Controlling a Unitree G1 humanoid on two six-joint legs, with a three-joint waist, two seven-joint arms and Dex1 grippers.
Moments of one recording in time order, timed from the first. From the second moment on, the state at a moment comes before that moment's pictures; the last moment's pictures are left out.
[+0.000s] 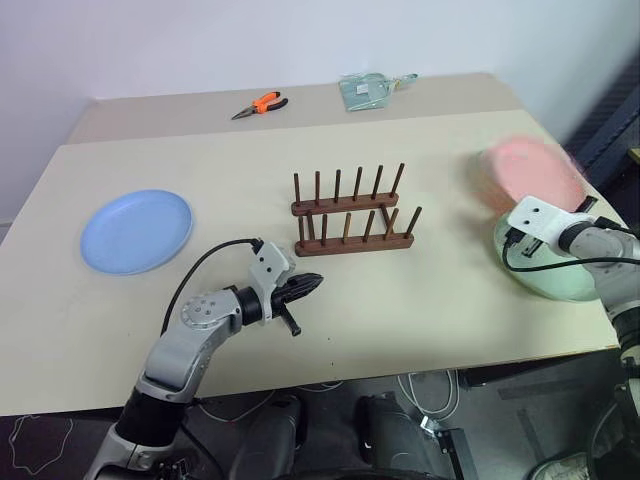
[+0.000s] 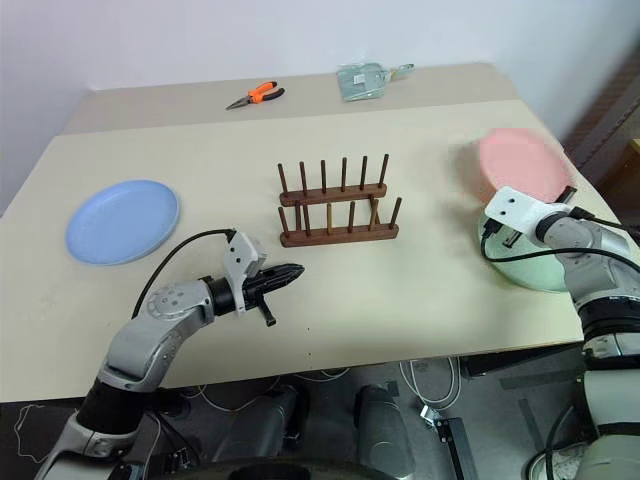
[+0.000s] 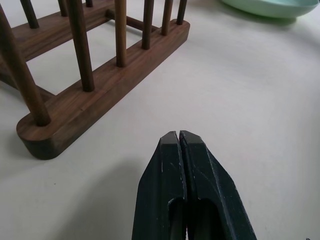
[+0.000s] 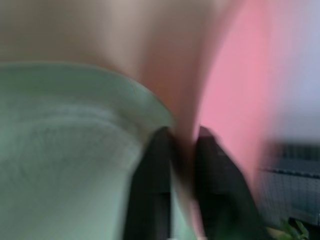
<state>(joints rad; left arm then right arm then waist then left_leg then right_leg) -0.18 0.39 -0.18 -0.29 -0.30 0.52 -0.69 -0.59 -0.93 0.12 0.72 -0.37 -0.16 0.45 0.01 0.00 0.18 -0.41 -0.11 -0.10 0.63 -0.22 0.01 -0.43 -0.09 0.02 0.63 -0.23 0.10</state>
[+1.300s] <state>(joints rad) -0.15 0.44 -0.13 -0.36 -0.37 0.51 -0.72 -0.41 -0.65 -0.23 -0.25 0.87 0.73 0.57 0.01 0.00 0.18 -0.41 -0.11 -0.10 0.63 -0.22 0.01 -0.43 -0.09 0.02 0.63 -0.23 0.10</state>
